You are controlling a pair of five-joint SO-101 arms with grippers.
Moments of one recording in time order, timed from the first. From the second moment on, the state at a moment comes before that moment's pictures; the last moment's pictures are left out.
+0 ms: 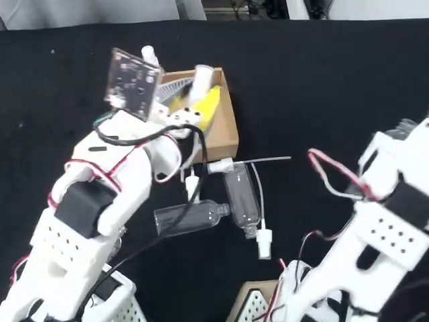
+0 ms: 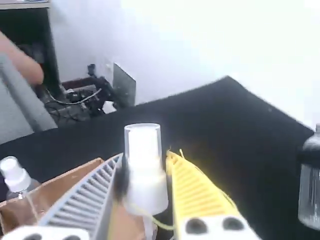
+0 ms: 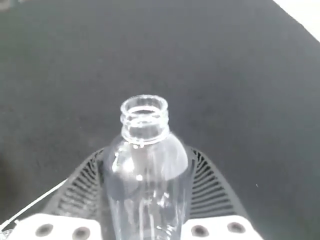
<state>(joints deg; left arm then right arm) 26.9 -47.7 18.0 48.0 4.0 34.7 -45.7 28.1 68.2 3.8</state>
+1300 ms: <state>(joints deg) 10.4 -66.6 44.6 35.8 20.0 -0.2 -80.7 50.6 58.8 3.6</state>
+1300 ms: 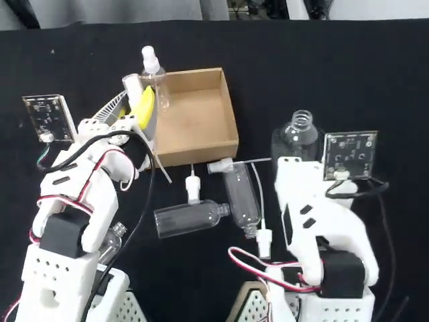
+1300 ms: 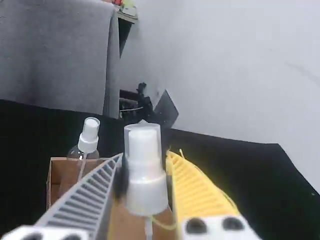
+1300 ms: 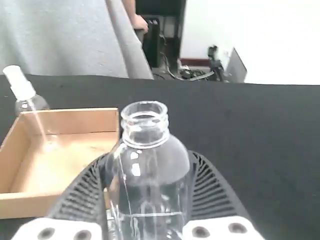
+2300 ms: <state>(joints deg) 8.4 -84.4 54.7 35.8 24.4 -6.7 -98.9 75.9 44.2 3.6</state>
